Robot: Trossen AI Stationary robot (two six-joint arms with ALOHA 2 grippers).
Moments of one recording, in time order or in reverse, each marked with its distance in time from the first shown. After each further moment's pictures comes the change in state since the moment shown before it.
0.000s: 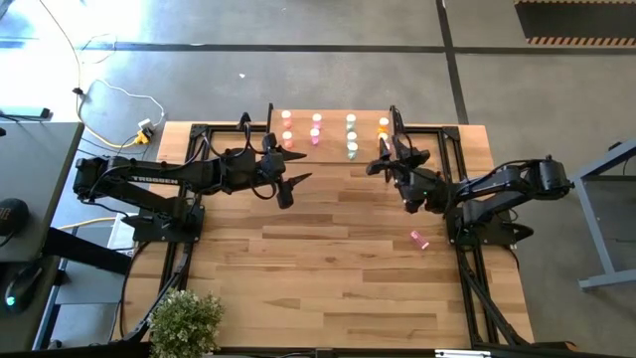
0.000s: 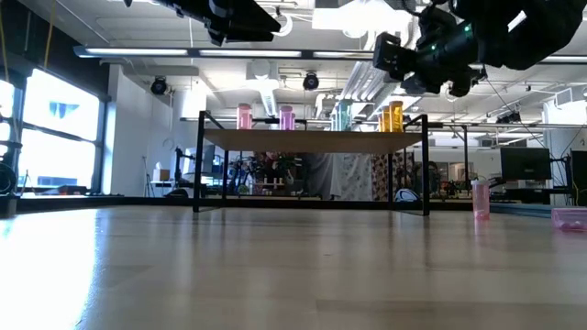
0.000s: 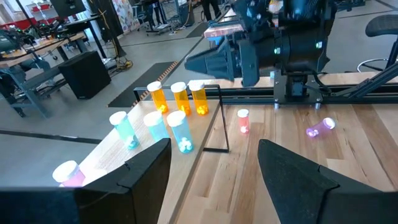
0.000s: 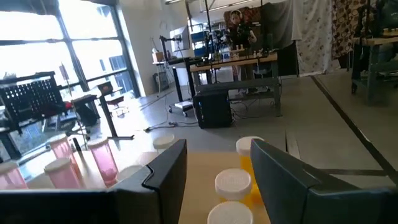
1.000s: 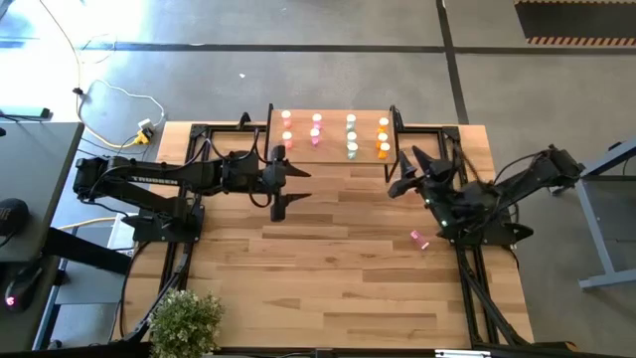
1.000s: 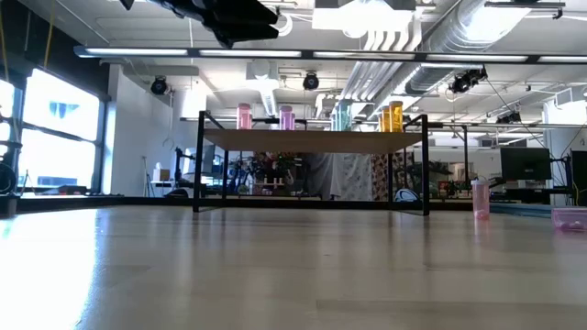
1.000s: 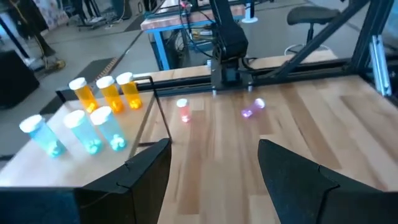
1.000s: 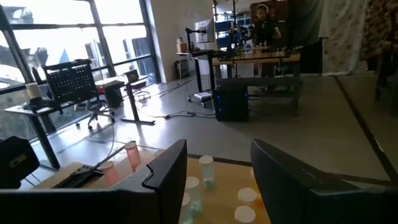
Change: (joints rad) left arm -0.009 0.000 0.000 -0.076 0.244 0.014; right arm 0.484 -0.249 0.293 -0.212 0.368 -0.372
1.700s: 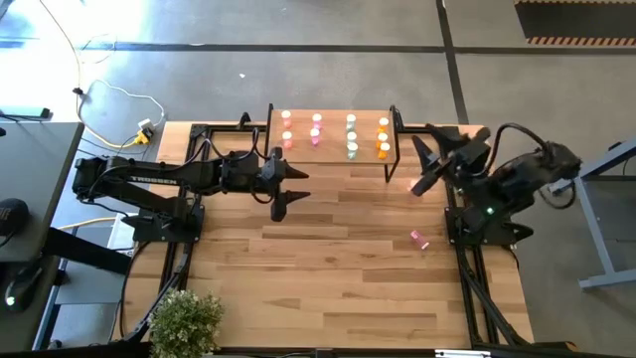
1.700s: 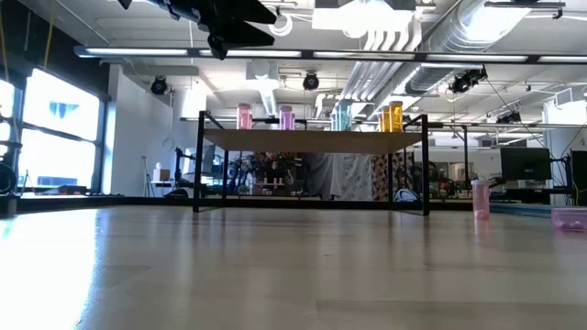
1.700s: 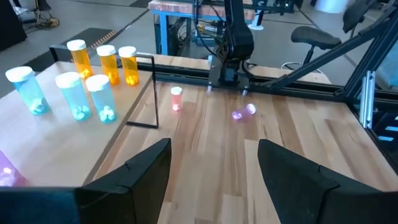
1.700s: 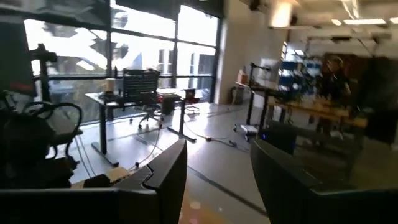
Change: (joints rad) left arm -0.001 -0.009 0.000 -0.033 -0.006 -0.237; right arm 0.113 -0.022 0.437 -0.374 -0.168 -0.266
